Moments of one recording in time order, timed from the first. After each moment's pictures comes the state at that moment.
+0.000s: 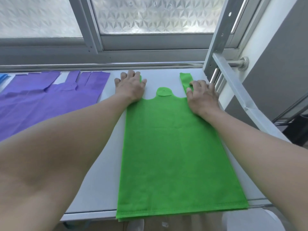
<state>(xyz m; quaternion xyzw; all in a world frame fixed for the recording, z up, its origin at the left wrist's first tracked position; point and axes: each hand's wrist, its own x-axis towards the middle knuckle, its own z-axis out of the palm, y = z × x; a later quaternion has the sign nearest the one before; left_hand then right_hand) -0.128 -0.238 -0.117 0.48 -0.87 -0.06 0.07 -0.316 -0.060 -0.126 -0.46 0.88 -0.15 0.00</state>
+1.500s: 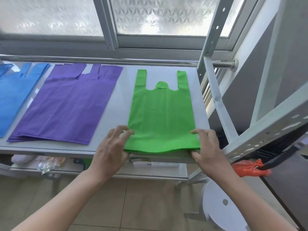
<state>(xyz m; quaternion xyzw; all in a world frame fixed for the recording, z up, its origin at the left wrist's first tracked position) 0.068 0.056 -0.091 0.41 -0.89 -0.12 0.13 -0.212 0.207 -0.072 -0.47 0.82 -0.22 0.24</state>
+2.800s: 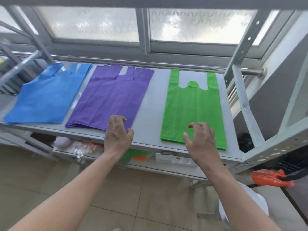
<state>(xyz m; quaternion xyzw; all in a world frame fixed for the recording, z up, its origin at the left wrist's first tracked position) 0.133 0.030 -0.054 0.63 -0.72 -0.17 0.22 -0.106 0.155 -0.025 -0.49 0.83 -0.21 0.17</state>
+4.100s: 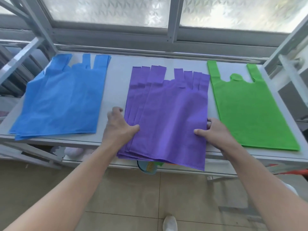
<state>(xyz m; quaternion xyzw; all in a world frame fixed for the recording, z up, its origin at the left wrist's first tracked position) 0.319 -0.129 -0.074 0.63 -0.69 -0.32 0.17 0.022 0.003 -0.091 -0.31 0.82 -0.33 0.36</state>
